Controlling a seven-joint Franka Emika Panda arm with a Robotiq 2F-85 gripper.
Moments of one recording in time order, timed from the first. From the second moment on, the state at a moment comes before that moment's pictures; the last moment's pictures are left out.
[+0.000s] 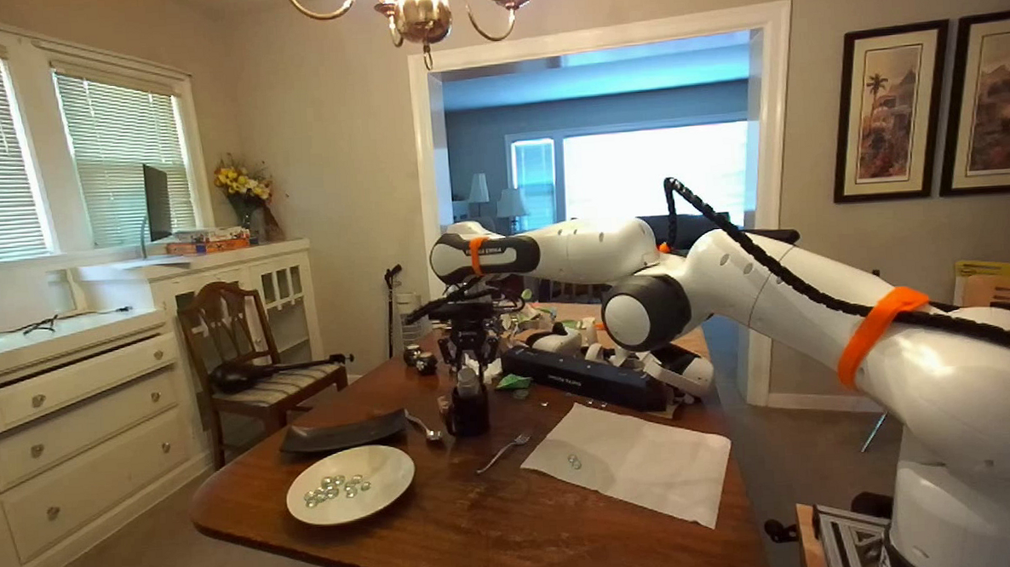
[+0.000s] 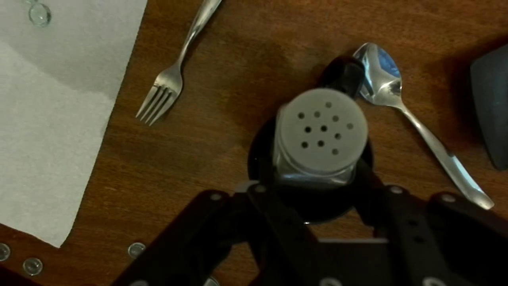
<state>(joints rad) -0.34 1.20 -0.05 -0.46 0.13 1.58 0.88</state>
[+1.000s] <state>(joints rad) -0.34 1.19 -0.05 -0.45 0.13 1.54 0.88</state>
